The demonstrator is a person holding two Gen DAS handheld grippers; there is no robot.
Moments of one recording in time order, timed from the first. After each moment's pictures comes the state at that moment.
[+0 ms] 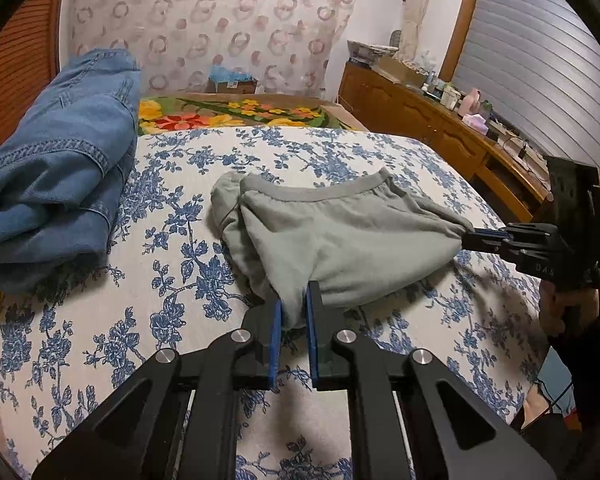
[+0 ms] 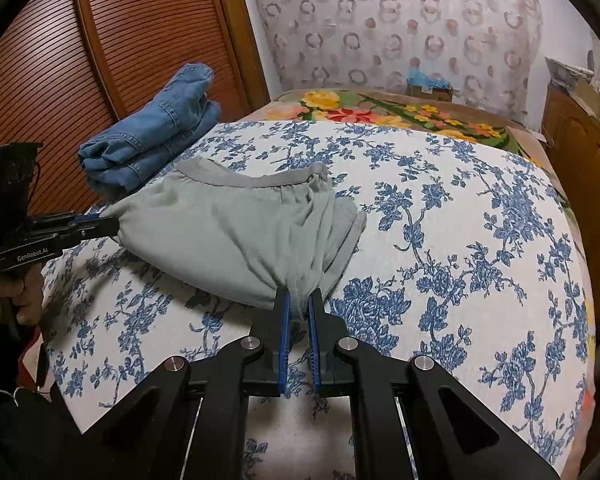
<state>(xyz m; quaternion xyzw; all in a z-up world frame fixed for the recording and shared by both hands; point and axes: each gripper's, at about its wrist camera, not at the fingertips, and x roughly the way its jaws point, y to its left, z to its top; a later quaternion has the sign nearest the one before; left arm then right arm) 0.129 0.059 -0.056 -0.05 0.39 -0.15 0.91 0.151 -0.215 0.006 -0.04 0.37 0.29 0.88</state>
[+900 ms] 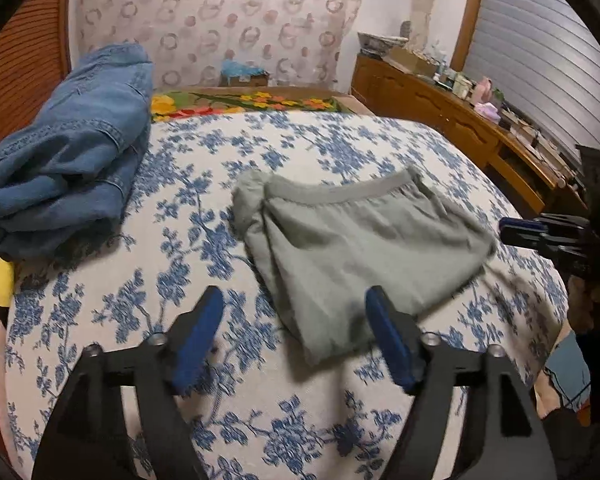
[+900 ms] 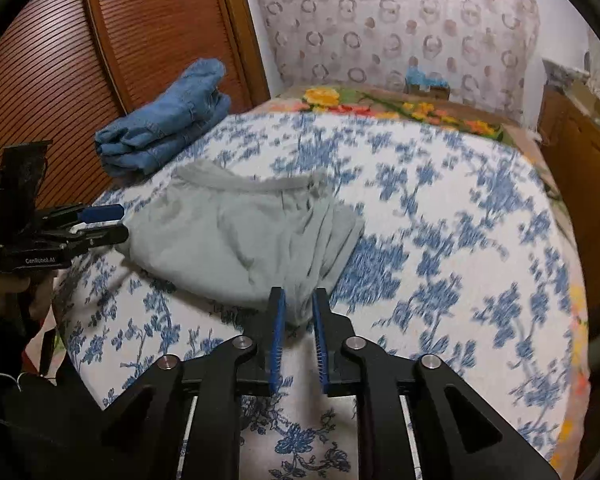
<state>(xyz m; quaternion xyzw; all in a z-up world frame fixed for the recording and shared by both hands) 0.107 0.049 -0.062 -0.03 0.40 -0.12 0.91 0.112 -0.231 0.023 -0.04 0.36 0.28 0.89</state>
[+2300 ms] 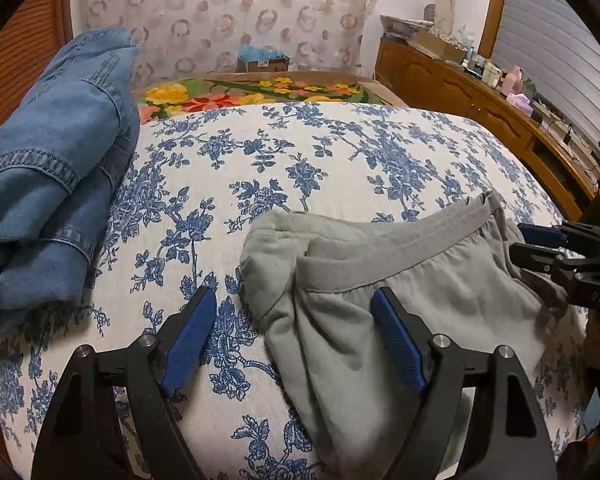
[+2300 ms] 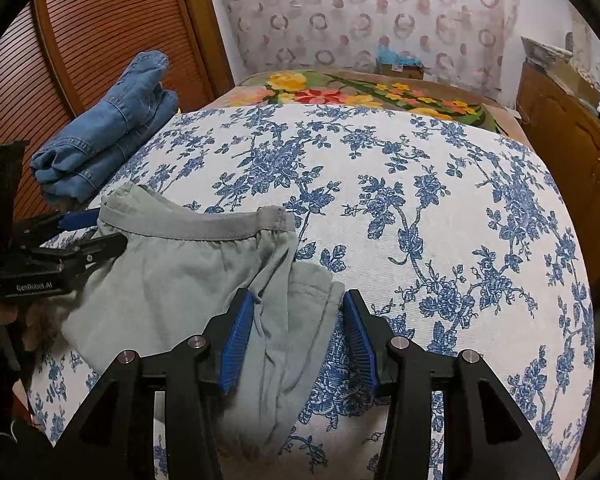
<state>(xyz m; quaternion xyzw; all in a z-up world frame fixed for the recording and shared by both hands) 0.196 0.041 -0.089 -0.01 0.43 -0.08 0.90 0.195 -0.184 -0.009 -0.03 0.41 0.23 0.88</state>
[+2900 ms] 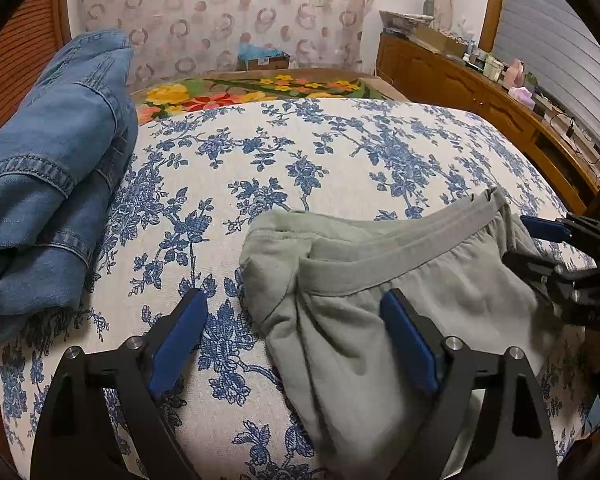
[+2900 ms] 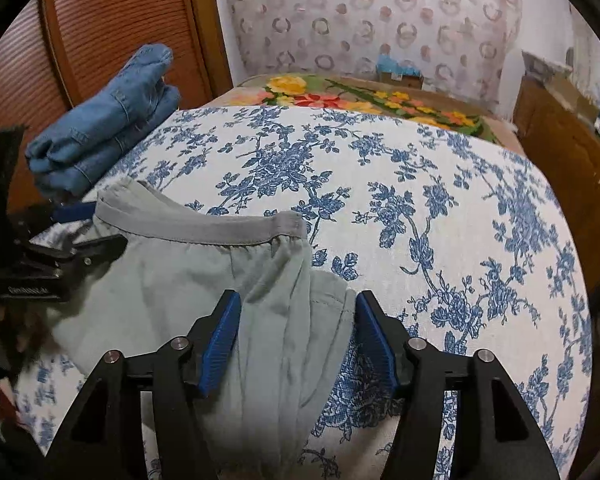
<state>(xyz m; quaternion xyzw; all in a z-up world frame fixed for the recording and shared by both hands) 0.200 0.039 -0.092 0.00 0.44 -0.08 0.90 0.190 -0.164 -0.014 -0.07 0.39 0.21 0.89</state>
